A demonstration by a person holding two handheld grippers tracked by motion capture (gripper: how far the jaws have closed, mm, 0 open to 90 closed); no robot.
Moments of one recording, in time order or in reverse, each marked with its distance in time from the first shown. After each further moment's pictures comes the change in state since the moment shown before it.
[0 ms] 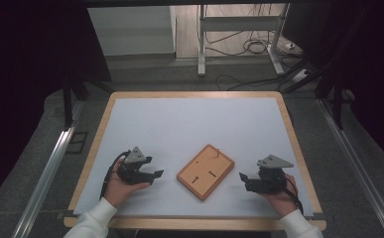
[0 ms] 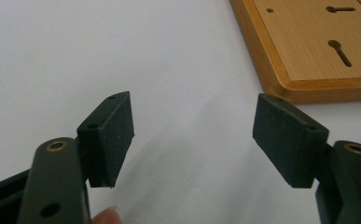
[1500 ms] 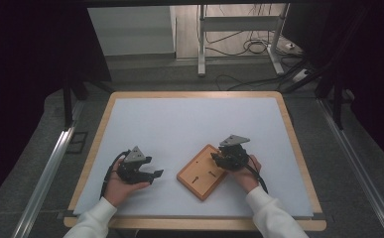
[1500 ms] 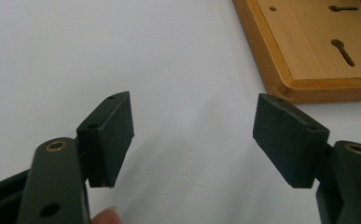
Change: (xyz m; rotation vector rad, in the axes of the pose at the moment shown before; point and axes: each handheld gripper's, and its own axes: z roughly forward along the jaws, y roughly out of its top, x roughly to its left) left arm 0.002 0.000 0.001 0.007 -0.006 -0.010; right arm 0.035 0.062 0.091 0.026 0.105 -0.060
